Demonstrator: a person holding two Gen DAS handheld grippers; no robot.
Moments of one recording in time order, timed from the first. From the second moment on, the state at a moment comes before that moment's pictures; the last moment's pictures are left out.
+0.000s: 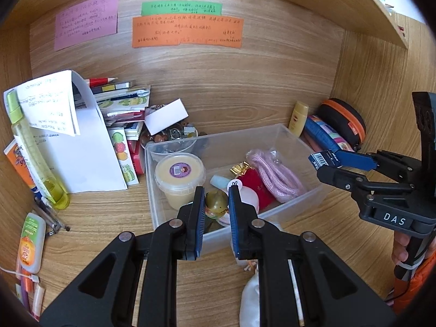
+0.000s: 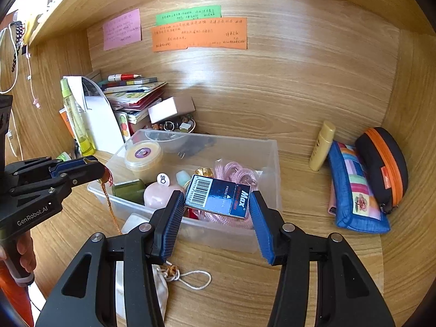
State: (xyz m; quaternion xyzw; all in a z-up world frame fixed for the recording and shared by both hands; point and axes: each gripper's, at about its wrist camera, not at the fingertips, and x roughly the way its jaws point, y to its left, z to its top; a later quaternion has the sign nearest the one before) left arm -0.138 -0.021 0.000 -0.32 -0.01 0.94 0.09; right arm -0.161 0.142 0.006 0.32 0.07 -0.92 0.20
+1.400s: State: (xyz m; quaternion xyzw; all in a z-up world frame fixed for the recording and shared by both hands) left arm -0.185 -0.028 -0.044 -0.37 -0.02 0.92 0.10; right arm -0.216 0.123 -0.040 0.38 0.08 -0.90 0.20
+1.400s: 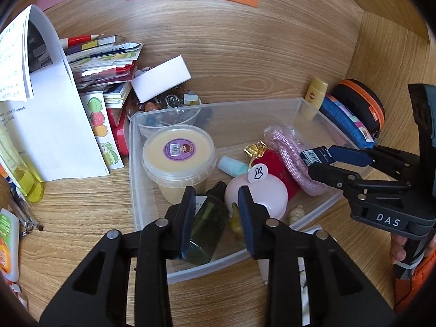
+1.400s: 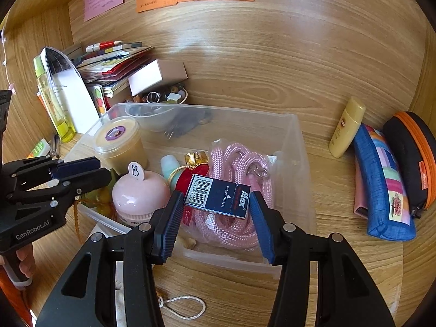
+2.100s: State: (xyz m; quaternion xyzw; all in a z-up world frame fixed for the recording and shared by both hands) left arm -0.145 -0.027 -0.017 -0.34 -0.02 0.93 0.09; right arm -0.185 0.118 -0.018 0.35 0.11 -0.91 0.20
